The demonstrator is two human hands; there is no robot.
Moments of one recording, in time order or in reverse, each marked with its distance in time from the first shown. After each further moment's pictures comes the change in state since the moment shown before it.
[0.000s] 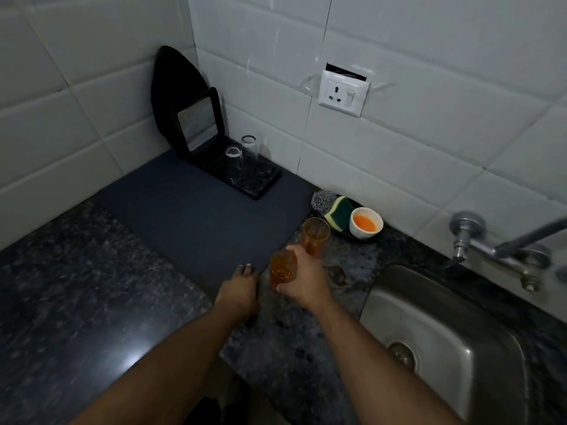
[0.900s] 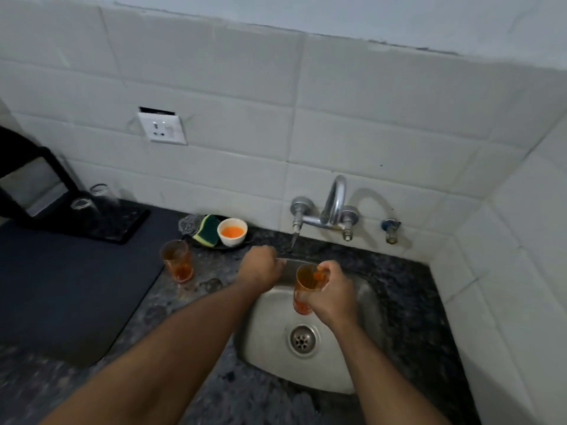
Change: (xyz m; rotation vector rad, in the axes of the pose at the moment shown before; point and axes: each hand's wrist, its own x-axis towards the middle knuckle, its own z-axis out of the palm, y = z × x) left_hand -0.012 0.346 -0.021 -0.181 0.247 0.379; right_hand -0.182 0.197 -0.195 0.210 0.583 0.406
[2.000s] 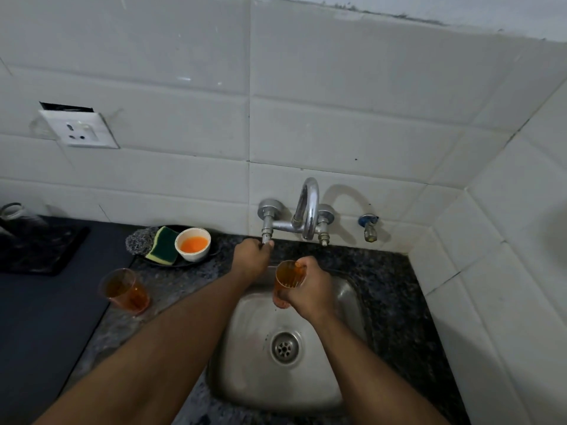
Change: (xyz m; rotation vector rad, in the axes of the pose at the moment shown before) left_hand 0.111 0.027 0.047 -0.415 -0.065 -0.118; right_hand 0.081 0.010 0.005 0.053 -0.063 0.086
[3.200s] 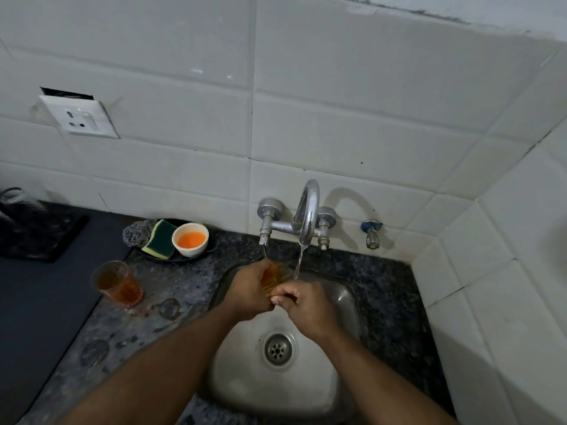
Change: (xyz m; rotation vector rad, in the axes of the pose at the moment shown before) left_hand -0.048 -0.030 0.016 0.105 -0.155 0.359; right_hand 0.017 0.039 -0.001 -0.055 -0.163 -0.470
